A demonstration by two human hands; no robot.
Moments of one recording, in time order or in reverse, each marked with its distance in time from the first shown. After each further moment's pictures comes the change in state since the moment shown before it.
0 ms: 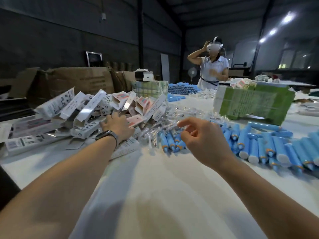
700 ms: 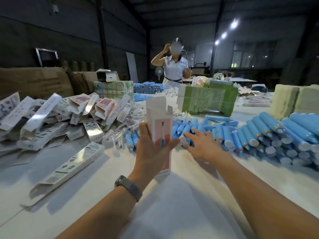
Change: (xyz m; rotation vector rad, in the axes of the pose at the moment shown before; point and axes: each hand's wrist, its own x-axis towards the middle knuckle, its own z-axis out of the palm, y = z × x) left_hand -0.185 0.146 -0.022 -1.524 0.066 0.423; right_hand -0.006 0.143 -0.040 -0.696 -0.451 0.450
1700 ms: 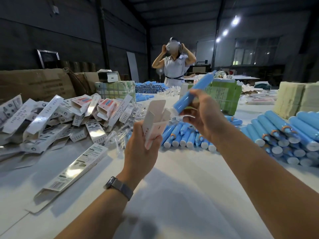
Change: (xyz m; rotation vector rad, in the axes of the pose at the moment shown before) left_hand 0.009 -0.008 -0.034 0.304 0.017 0.239; right_hand -0.037 -0.064 -0.104 1.731 0.161 -0.139
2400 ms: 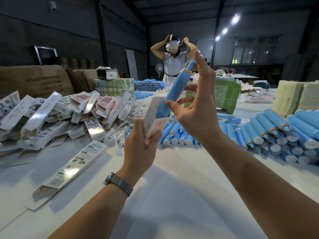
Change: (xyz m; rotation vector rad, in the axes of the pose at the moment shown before) left_hand 0.002 0.004 -0.001 0.040 0.026 0.008; right_hand -0.021 0.008 0.017 -0.591 0.026 -1.012
